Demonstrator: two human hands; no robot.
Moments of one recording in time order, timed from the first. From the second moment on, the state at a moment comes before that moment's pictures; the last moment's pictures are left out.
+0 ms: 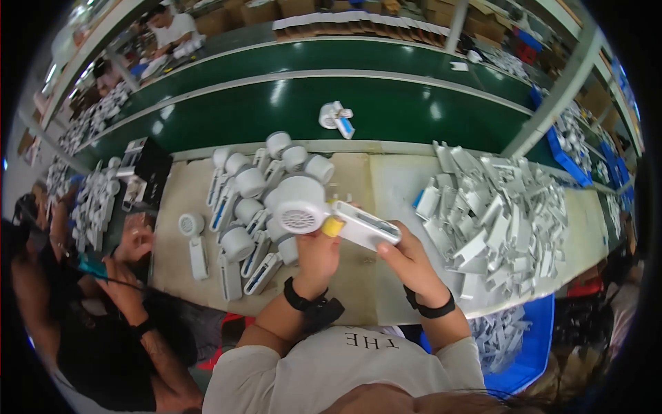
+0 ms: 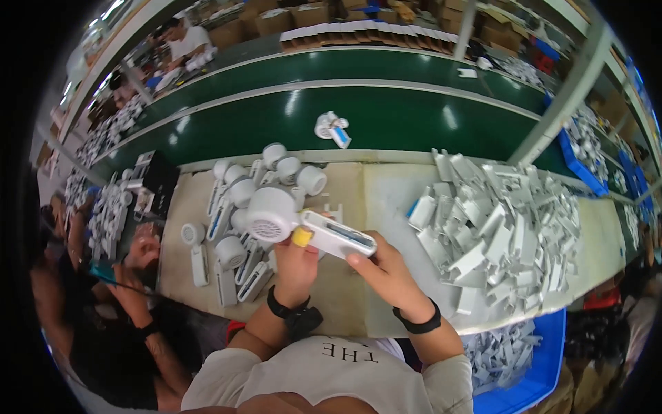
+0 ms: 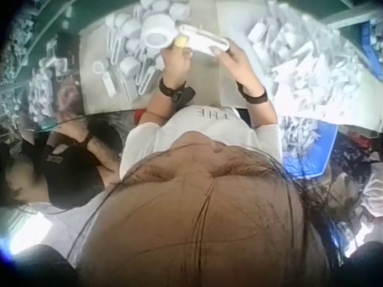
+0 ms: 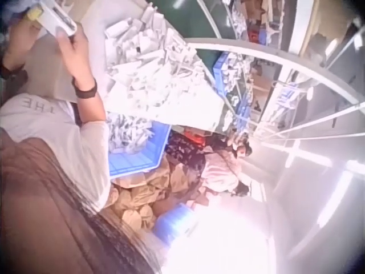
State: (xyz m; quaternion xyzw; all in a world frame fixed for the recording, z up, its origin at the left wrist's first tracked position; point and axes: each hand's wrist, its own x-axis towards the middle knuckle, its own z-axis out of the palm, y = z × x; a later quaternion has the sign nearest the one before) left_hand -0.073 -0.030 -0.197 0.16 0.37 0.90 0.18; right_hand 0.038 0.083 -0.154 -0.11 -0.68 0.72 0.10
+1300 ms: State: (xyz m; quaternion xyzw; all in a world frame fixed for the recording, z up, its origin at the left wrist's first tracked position) left_hand -0.360 0.019 -0.153 0.22 0.88 0.37 0.21; right_hand 0.035 0.120 -0.208 -0.01 -0.90 0.42 0.14
